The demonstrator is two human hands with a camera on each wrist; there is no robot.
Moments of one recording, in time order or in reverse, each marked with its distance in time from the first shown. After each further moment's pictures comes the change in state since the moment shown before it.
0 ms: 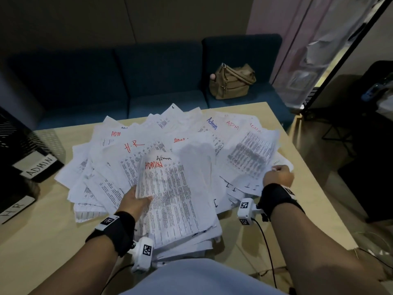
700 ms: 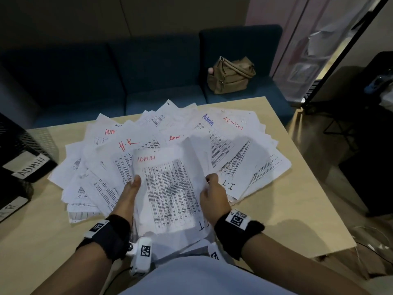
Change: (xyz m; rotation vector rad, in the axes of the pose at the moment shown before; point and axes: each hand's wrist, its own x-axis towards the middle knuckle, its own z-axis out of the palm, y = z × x) left_hand -0.003 0.001 0.005 -0.337 -0.124 -0.044; right_hand -0.155 -0.001 0.028 -0.159 -0.707 -0.599
